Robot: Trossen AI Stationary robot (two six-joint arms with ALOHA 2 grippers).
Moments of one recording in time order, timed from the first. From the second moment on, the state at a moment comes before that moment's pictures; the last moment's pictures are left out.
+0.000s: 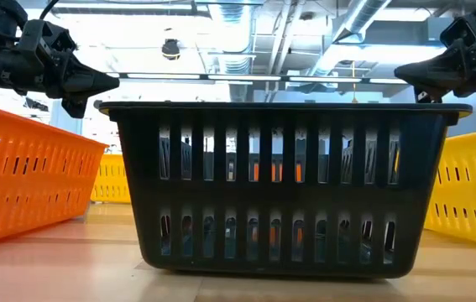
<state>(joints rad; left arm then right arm) 0.30 0.07 0.01 0.05 0.09 -0.23 0.04 0.01 0.01 0.04 0.08 0.17</state>
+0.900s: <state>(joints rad) 0.30 0.07 0.01 0.06 0.03 -0.50 0.04 0.01 0.01 0.21 0.12 0.20</state>
